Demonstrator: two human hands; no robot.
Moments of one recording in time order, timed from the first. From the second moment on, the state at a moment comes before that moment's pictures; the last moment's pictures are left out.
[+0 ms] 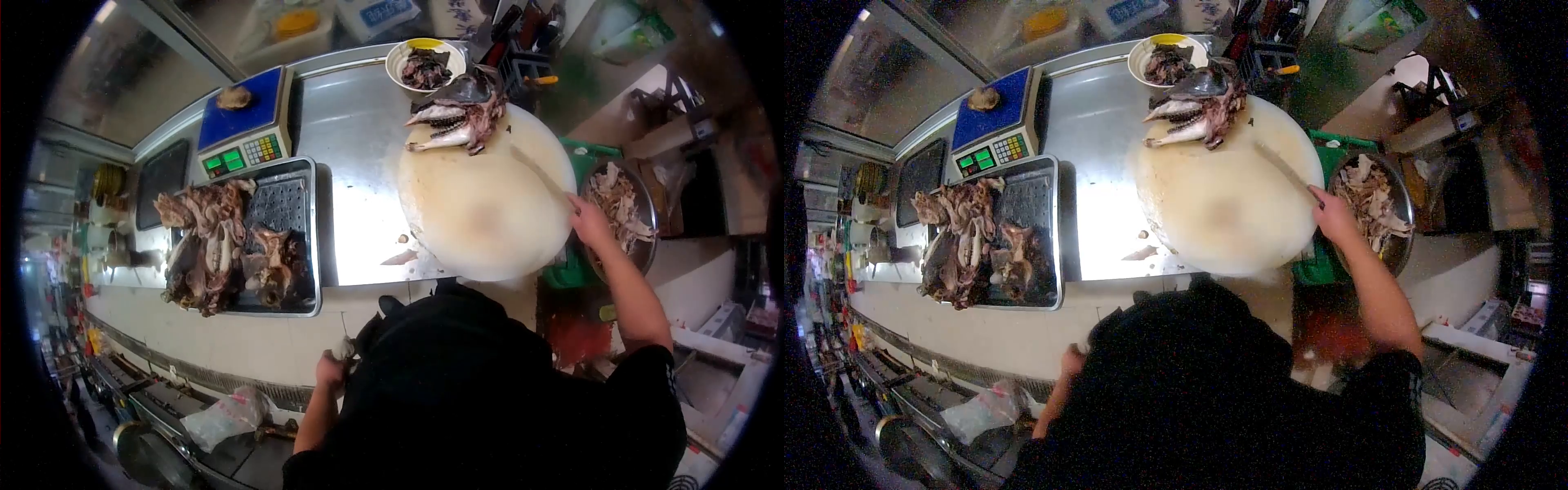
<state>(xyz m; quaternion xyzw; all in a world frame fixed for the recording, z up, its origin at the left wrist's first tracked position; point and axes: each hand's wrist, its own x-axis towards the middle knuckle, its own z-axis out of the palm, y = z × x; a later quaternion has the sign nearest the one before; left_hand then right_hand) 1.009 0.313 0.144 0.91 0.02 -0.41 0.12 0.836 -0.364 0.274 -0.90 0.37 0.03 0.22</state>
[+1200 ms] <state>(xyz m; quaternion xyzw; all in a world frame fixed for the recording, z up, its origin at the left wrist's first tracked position) 1.068 0.366 0.103 0.88 -0.16 -0.43 0.09 0.731 -0.179 0.238 -0.33 0.55 -0.09 0.76</state>
